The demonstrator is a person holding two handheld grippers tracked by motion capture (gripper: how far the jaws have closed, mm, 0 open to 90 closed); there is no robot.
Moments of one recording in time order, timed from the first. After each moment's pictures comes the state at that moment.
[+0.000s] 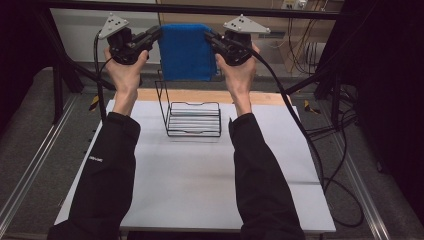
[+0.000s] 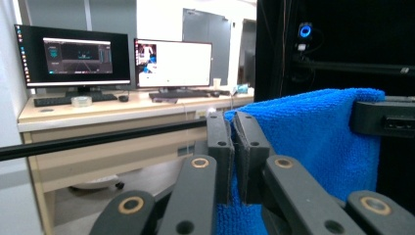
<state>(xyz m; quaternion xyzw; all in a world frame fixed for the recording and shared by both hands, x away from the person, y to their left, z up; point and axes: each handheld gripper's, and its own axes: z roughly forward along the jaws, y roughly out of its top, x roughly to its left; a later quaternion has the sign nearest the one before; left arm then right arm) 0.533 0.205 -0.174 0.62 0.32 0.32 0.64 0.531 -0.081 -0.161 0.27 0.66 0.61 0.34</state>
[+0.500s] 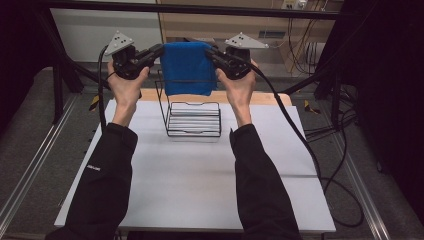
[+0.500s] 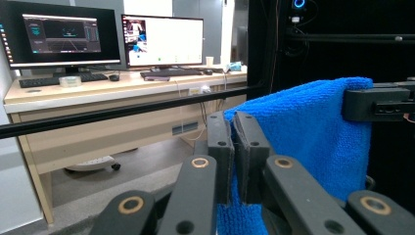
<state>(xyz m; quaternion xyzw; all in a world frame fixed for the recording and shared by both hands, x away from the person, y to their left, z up) 0.524 0.207 -0.208 0.65 0.31 0.31 0.62 0.529 -0.087 -0.199 0.29 0.68 0.61 0.30</state>
